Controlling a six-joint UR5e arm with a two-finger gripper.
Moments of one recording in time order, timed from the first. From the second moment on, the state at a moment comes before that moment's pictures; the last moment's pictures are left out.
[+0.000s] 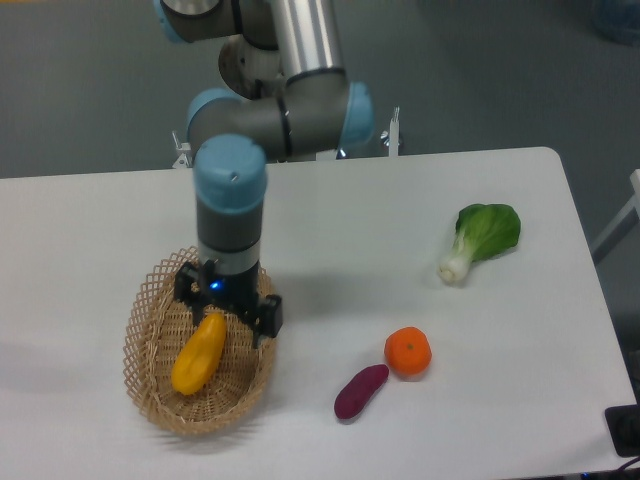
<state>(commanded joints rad) 2.10 -1.98 -1.71 -0.82 1.51 0.54</state>
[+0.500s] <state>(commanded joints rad) 2.06 -2.04 -1.72 -0.79 1.52 0.51</state>
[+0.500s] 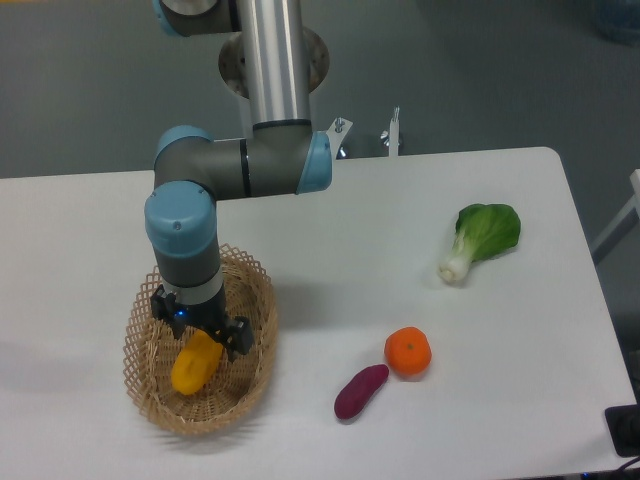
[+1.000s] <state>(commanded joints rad) 2.04 -2.08 -1.72 -0.78 1.56 0.51</state>
